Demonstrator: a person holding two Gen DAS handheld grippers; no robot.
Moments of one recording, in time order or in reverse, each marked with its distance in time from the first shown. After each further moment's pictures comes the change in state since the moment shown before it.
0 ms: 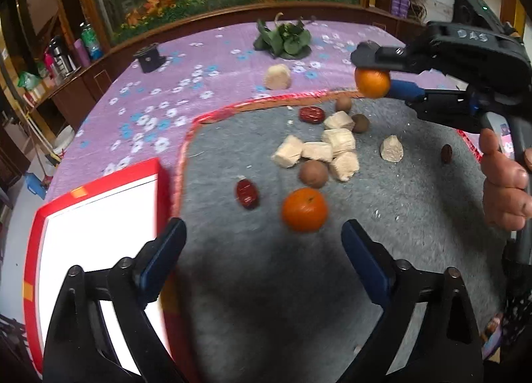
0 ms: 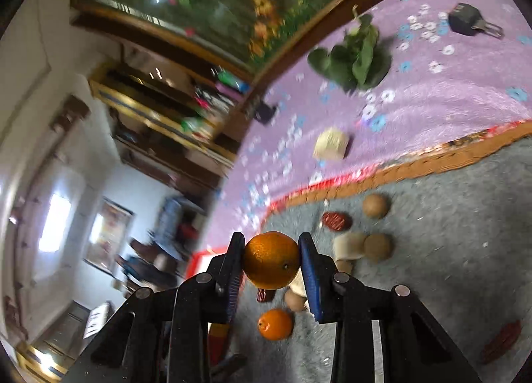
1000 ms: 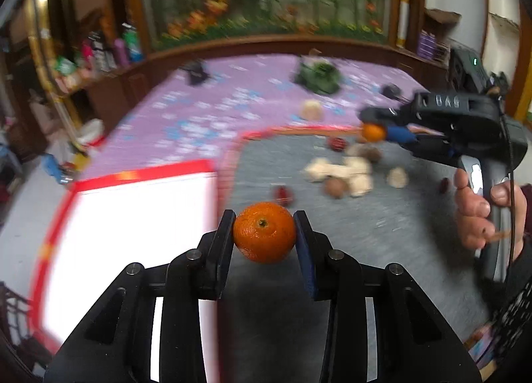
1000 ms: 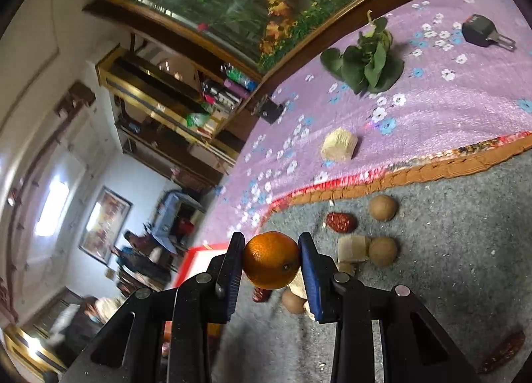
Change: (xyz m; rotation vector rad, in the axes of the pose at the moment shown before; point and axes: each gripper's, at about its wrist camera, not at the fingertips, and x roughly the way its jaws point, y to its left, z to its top) left arm -0.070 0.034 -0.037 -0.156 -0.157 0.113; right arm 0.023 0.012 -0.011 -0.101 0.030 -0.035
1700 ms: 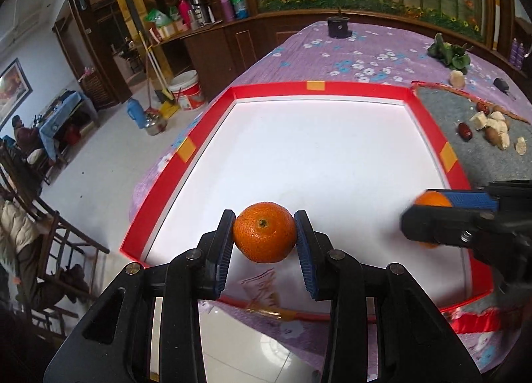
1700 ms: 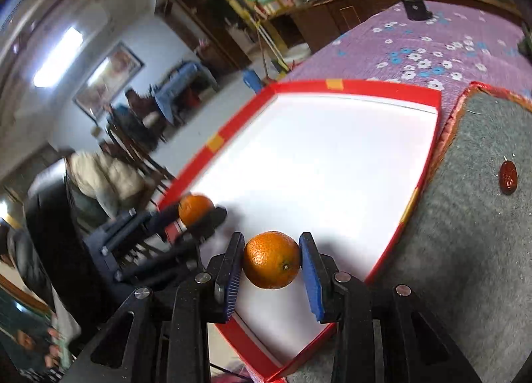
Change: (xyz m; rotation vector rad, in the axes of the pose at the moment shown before) left arm -0.008 0.142 -0.087 -0.163 0.141 0.332; right arm 0.154 0.182 -0.172 -0.444 0.439 -0.039
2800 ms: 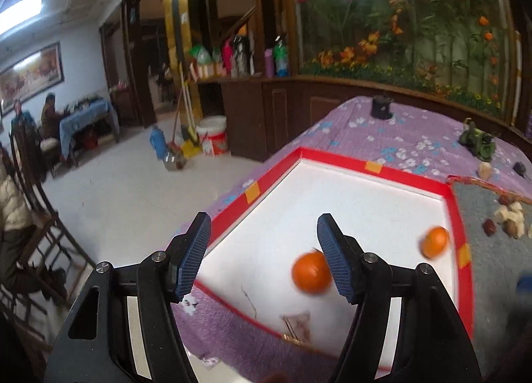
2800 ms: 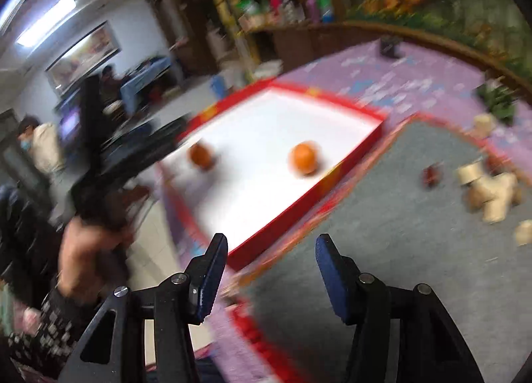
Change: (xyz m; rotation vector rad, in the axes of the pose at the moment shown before) left arm -0.012 0.056 0.018 -0.180 -0.311 0.033; right arm -0.063 0.003 -0.027 -0.107 -0.109 -0.290
